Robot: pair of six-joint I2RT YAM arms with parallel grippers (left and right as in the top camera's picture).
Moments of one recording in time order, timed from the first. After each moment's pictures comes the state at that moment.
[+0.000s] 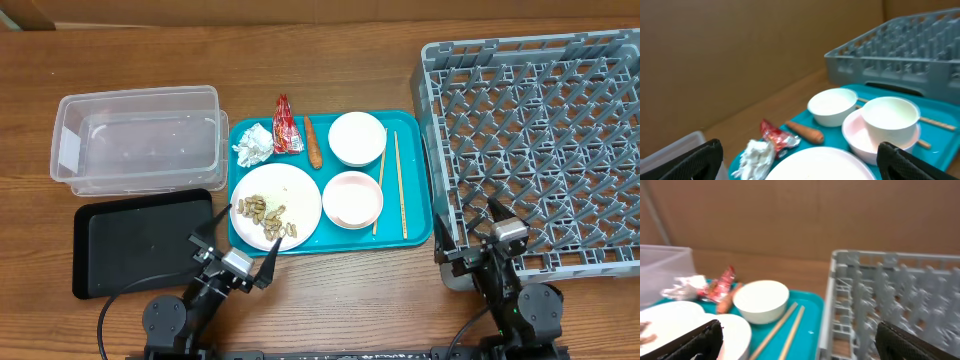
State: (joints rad) left arm -0.07 0.02 0.01 0.01 0.50 0.27; right arm 0.16 0.01 0.06 -0.09 -0.15 0.02
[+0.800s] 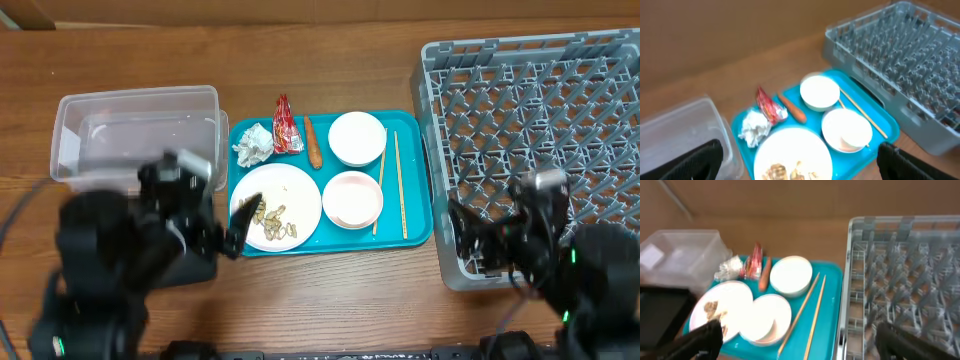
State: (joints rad) left arm -0.07 0.86 1.26 -0.95 0.41 0.18; right arm 0.16 0.66 1.01 -0.86 -0.22 0.10
